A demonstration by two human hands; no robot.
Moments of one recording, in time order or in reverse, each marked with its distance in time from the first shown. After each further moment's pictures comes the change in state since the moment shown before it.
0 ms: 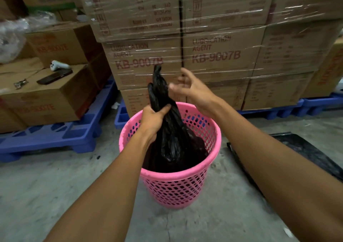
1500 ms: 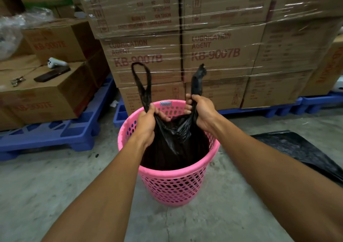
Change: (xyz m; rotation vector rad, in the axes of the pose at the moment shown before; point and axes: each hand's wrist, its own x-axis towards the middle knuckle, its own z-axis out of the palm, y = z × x) left_hand 0.009 -0.025 -0.012 -0.235 0.013 -0.097; right_hand -0.002 0.054 0.010 0.773 0.321 0.255
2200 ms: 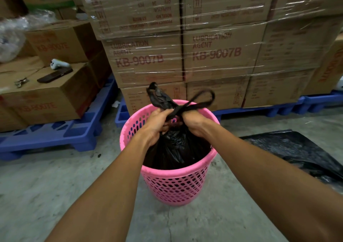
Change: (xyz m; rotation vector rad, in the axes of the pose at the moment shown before) left_hand -0.012 0.007 0.012 0.321 -0.231 -0.137; right_hand 0.011 0.045 0.001 -0.598 -0.103 -0.049
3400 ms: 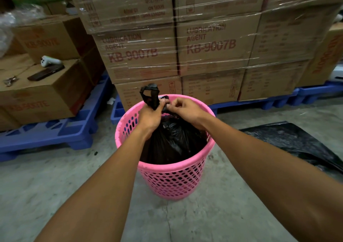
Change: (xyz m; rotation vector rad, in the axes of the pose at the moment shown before) left_hand 0.011 -0.012 -0.007 0.237 0.235 0.263; right_hand -0.012 -0.007 -0.018 -0.301 -0.068 -0.180
